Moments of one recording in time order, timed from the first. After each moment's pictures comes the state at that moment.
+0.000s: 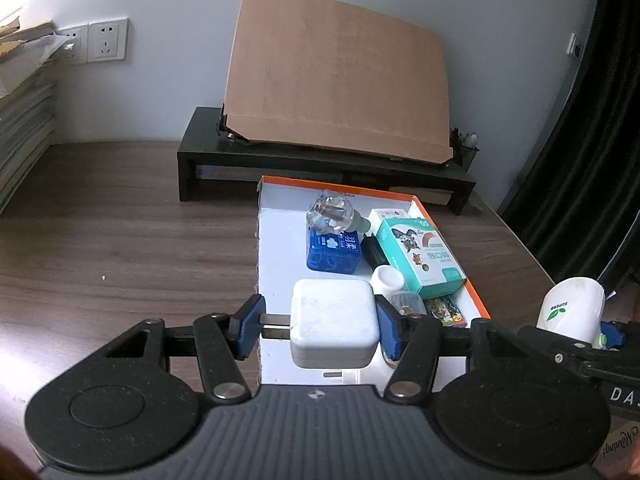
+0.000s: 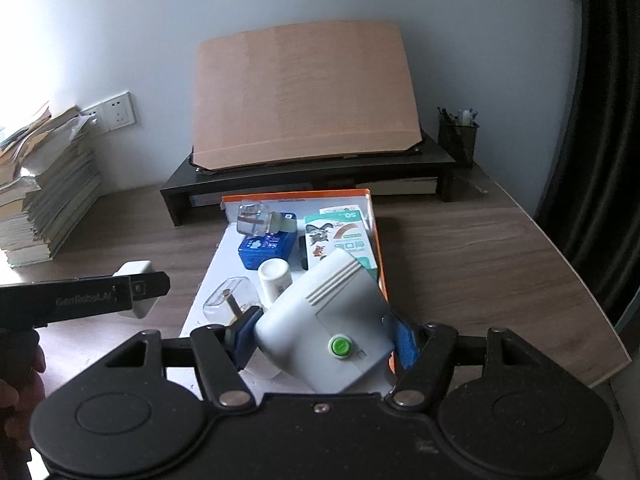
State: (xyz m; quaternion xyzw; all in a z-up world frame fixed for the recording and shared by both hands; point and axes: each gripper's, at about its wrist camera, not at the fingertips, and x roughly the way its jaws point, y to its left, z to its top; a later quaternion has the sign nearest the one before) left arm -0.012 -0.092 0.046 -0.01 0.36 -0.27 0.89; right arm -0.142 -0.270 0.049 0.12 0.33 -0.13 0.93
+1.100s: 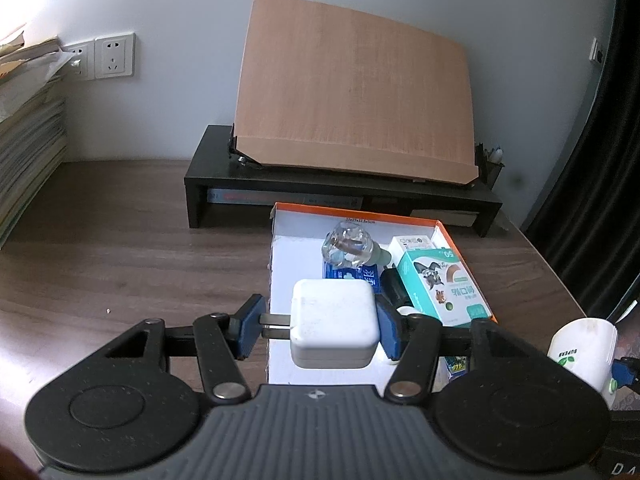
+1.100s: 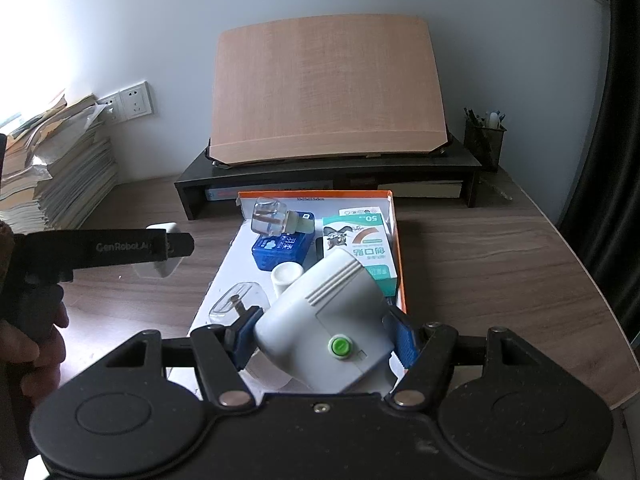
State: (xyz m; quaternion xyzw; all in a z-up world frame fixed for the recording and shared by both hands) left arm 0.013 -0.111 0.049 0.00 0.35 -0.24 0.90; right arm -0.126 -0.273 0.046 0.11 0.33 -0.10 0.93
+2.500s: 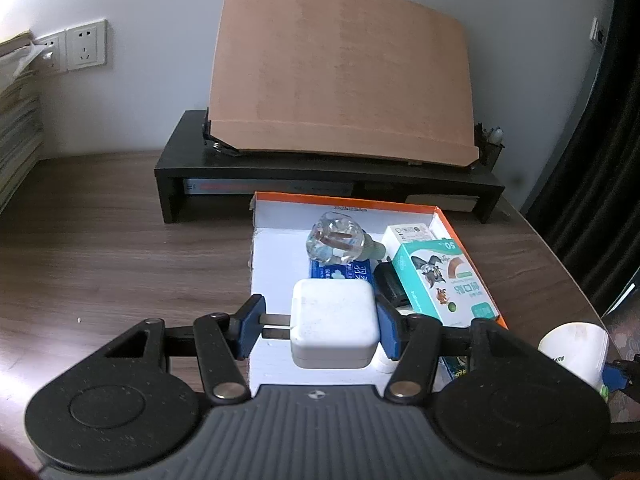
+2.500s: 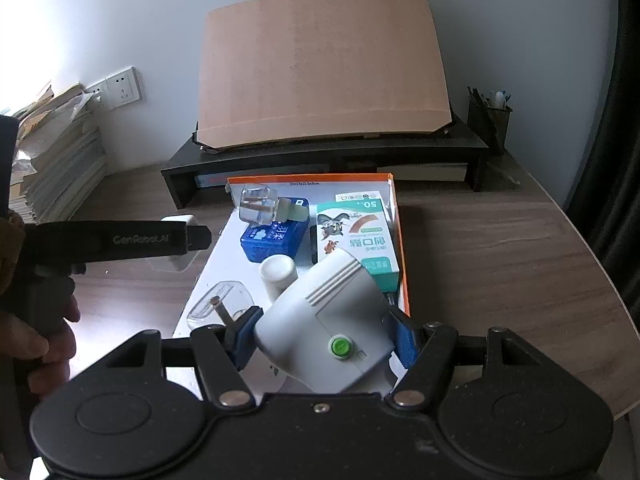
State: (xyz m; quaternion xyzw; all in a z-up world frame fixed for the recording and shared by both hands) left arm 0.034 -0.135 0.034 0.02 0.37 -0.25 0.89; right arm -0.100 -0.285 0.031 0.12 0.36 -0.10 0.92
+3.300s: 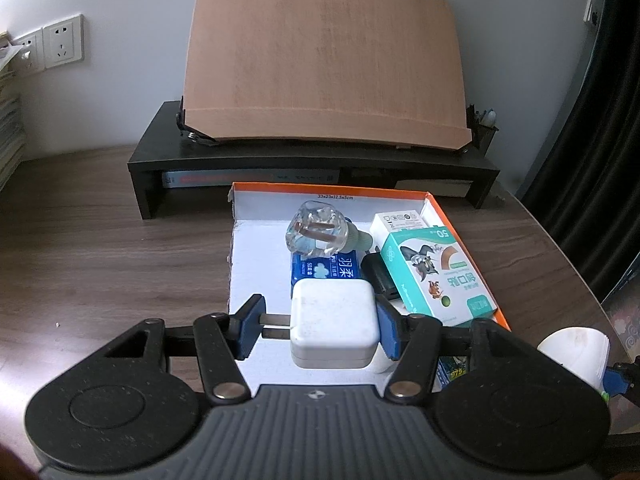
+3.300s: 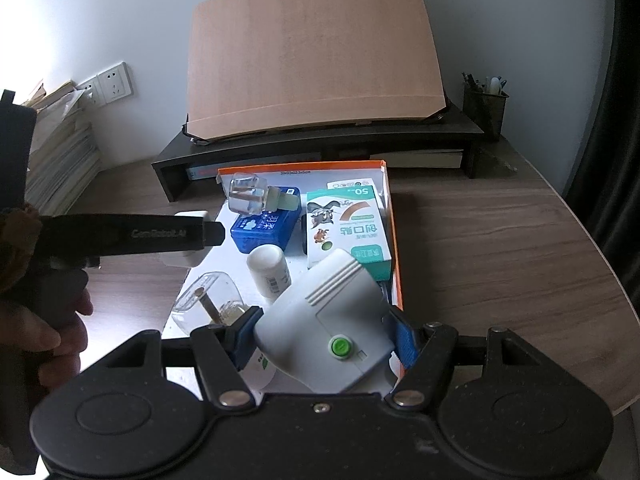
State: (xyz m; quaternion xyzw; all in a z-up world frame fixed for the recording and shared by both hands) left arm 0.041 -0.153 0.024 0.03 0.39 -0.26 0.88; right arm -0.099 -0.294 0.023 0.13 0.37 -0.10 0.91
